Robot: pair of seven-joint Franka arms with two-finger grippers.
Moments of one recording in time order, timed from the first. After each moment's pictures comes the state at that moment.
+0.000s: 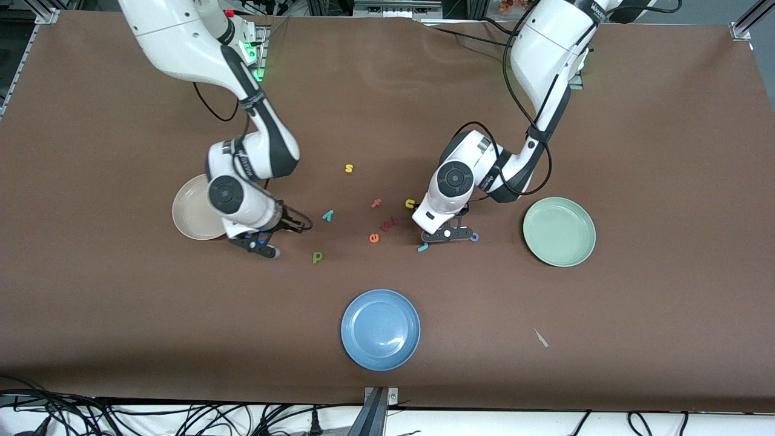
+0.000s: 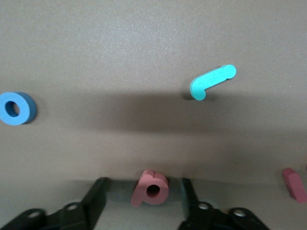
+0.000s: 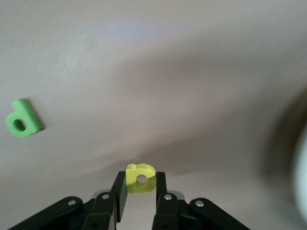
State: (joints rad) left arm -0.50 0.73 -0.12 -1.69 0.00 2.30 -0.69; right arm 0.44 0.59 -0.10 -1.79 0.19 2.24 0.55
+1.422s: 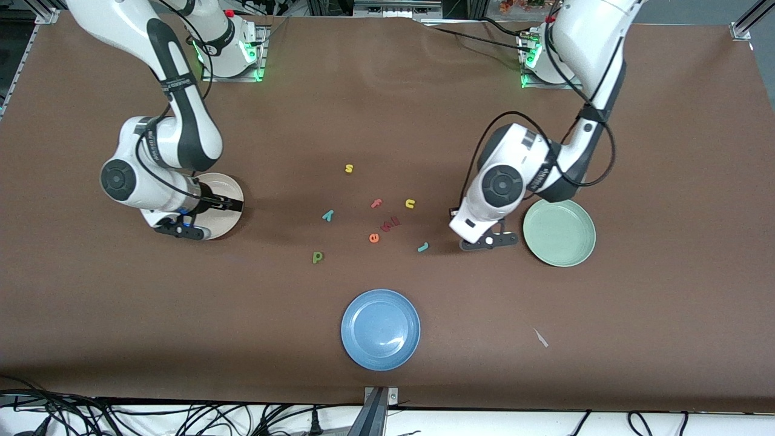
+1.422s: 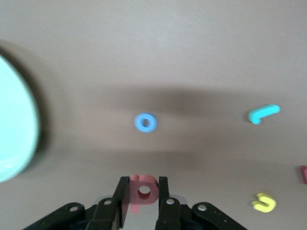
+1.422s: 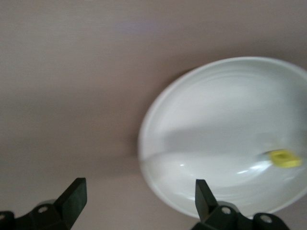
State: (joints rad) left arm -0.37 0.56 -0.09 -1.65 0.00 2.02 -0.58; right arm 0.46 0.39 -0.29 -2.02 0.32 2.18 0.19
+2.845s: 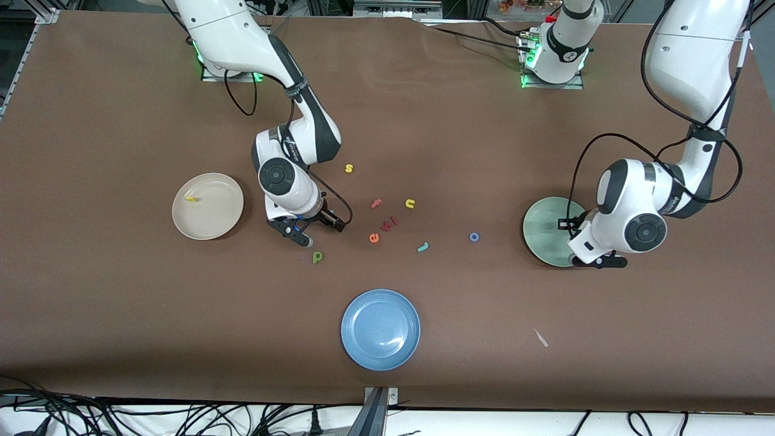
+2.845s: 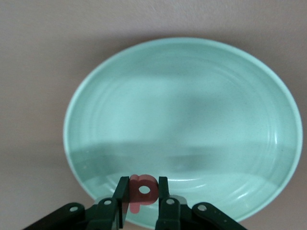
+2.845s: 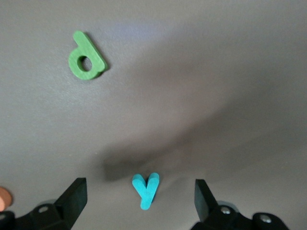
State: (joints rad) left arm 0.01 0.58 -0.09 -1.81 0.11 2.02 -0.13; right arm 0.73 0.66 -0.19 -1.79 0.33 2.39 0.89
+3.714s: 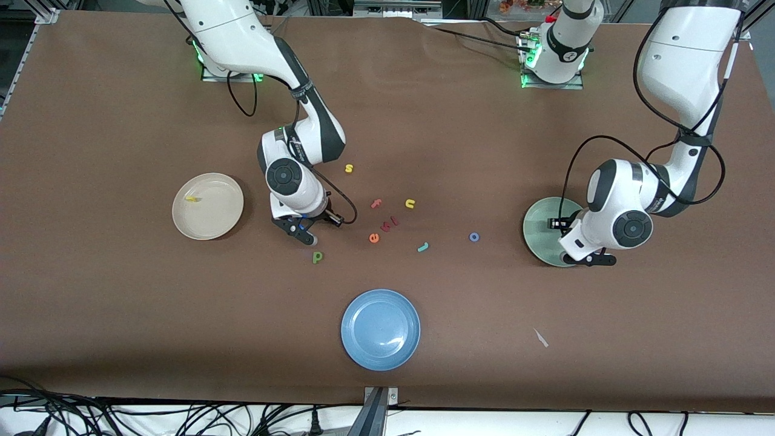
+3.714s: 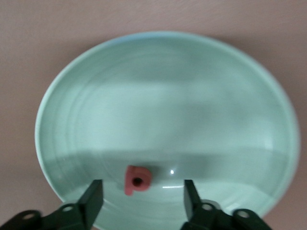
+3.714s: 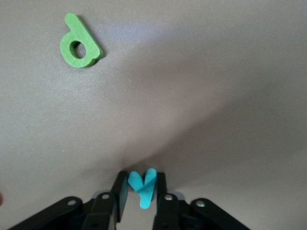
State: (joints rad) left arm 0.01 0.57 -0.12 -1.84 0.11 2.07 -0.13; right arm 0.74 0.68 -0.20 -1.78 0.33 2.39 0.90
